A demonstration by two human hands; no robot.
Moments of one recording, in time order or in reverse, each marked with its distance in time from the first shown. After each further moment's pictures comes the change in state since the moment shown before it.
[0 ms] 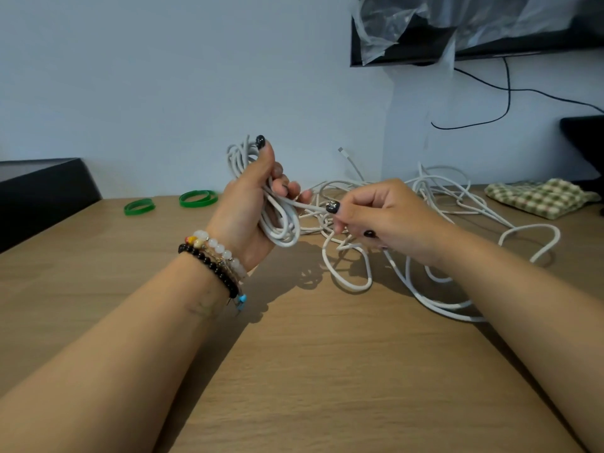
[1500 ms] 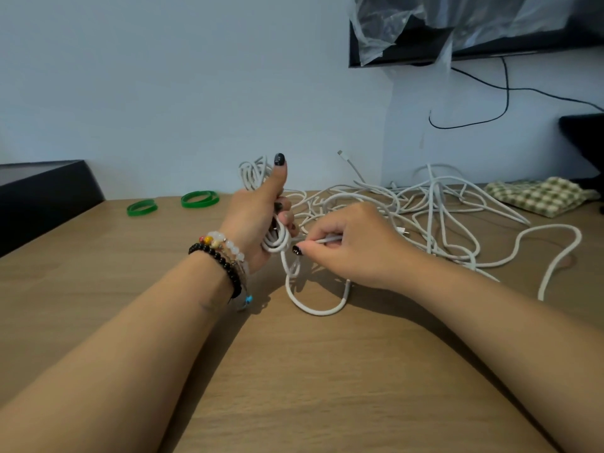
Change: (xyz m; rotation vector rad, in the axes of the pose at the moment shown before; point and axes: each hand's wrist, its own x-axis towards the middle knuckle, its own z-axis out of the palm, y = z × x) left_hand 0.006 -0.008 -0.013 0.371 0.132 -0.018; right_hand 0.000 0.001 0.040 -0.521 0.126 -0.145
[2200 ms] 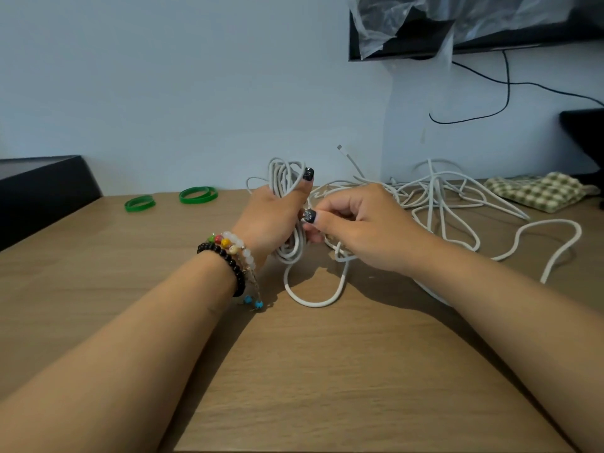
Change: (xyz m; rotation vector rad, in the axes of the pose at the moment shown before) left_hand -0.007 -0.008 0.008 0.558 -0.007 0.182; right_hand 0.003 0.005 -0.011 0.293 -0.006 0.017
